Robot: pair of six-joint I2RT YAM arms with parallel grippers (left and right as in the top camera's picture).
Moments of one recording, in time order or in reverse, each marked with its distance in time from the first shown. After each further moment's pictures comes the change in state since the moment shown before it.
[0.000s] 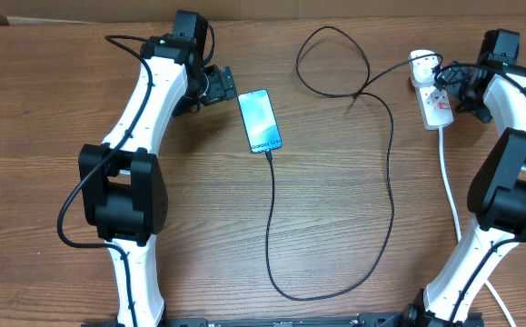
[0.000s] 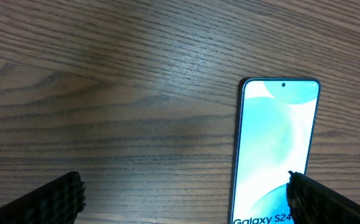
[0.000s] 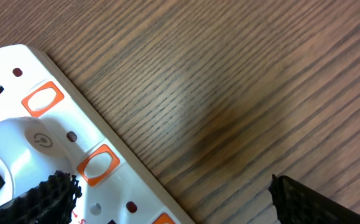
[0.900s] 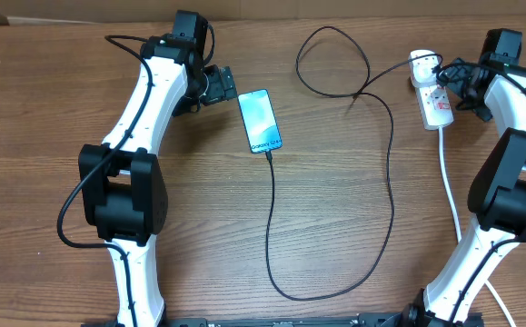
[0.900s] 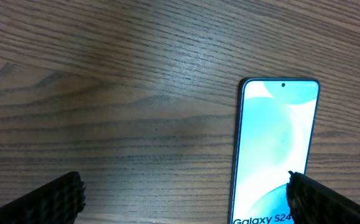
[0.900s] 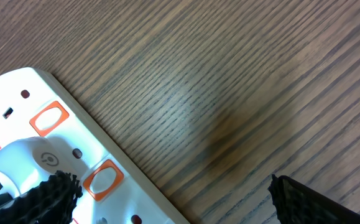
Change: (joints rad) left arm 0.000 0.000 0.000 0.000 0.000 0.000; right arm -0.005 0.000 -0.002 0.034 -0.002 0.039
